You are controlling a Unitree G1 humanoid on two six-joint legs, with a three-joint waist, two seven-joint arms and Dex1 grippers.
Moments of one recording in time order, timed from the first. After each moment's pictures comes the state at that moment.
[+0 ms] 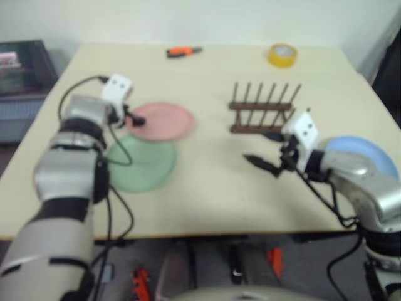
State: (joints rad) left arm -1.32 0.58 -0.05 1.38 0.25 0.39 -0.63; right arm -0.36 -0.65 0.00 -0.53 0.52 0.88 0.59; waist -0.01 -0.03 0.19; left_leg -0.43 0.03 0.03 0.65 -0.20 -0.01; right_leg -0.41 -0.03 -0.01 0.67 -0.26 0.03
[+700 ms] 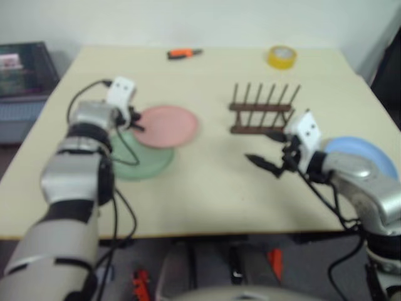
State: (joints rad) left arm -1.29 0.55 0.01 1.37 0.22 0.38 -0.62; right arm -0.34 -0.65 -0.02 -0.55 0.53 0.89 0.57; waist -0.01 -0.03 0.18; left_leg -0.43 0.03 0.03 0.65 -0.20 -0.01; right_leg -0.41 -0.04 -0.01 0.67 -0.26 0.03
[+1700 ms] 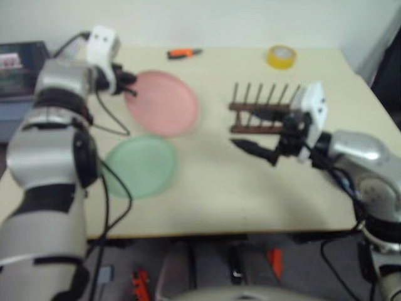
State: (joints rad) left arm -1.53 0.62 0.05 1.36 0.17 0.39 -0.79; right arm -0.60 -0.62 0.02 -0.59 0.67 0.90 0.58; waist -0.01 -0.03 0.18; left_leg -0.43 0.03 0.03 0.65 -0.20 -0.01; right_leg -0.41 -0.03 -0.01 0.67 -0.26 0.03
